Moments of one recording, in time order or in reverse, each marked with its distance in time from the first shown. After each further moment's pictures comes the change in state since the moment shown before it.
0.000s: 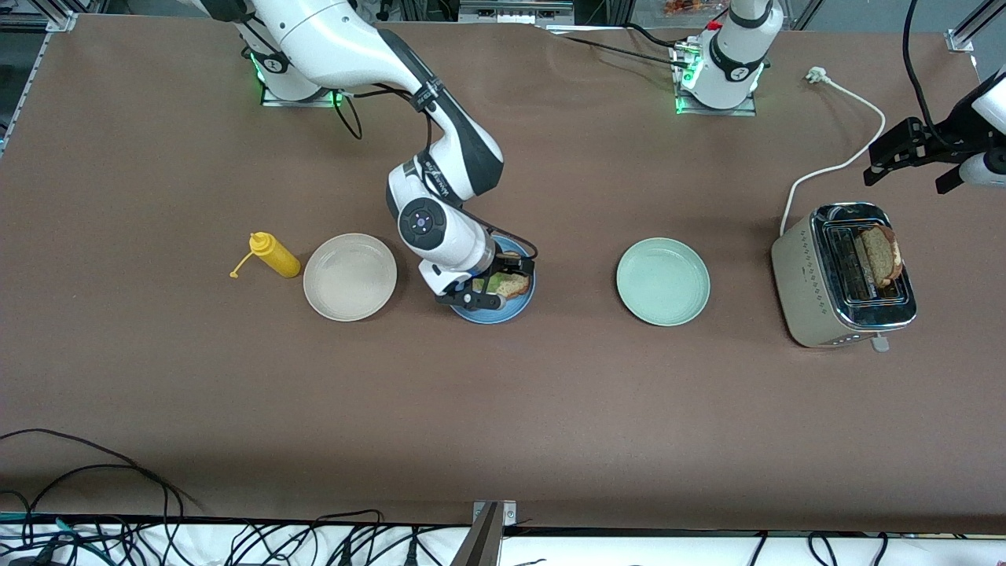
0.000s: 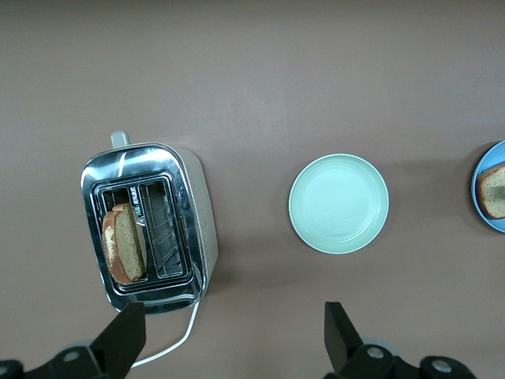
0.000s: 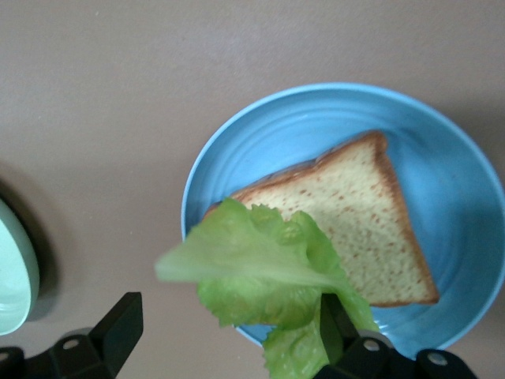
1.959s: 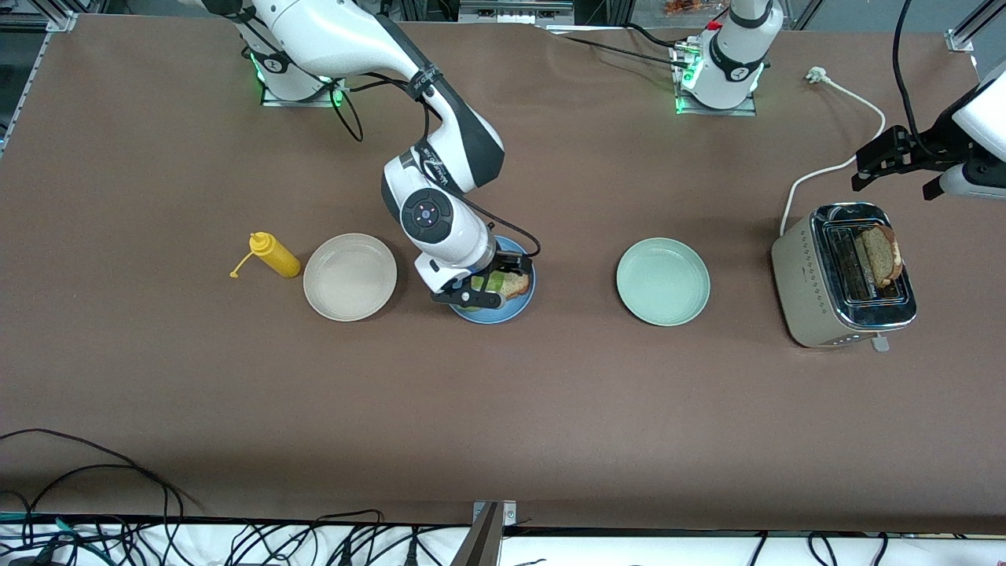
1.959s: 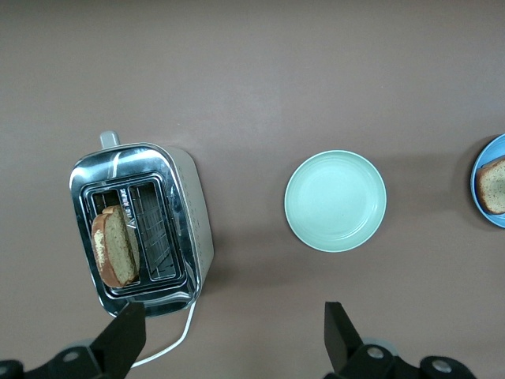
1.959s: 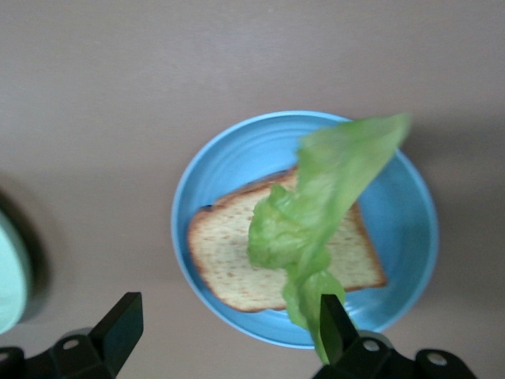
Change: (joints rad) left arm 0.000 0.020 -0.017 0.003 0.000 0.000 -0.002; right arm 0.009 -0.021 -0.034 0.066 -0.090 -0.127 0.055
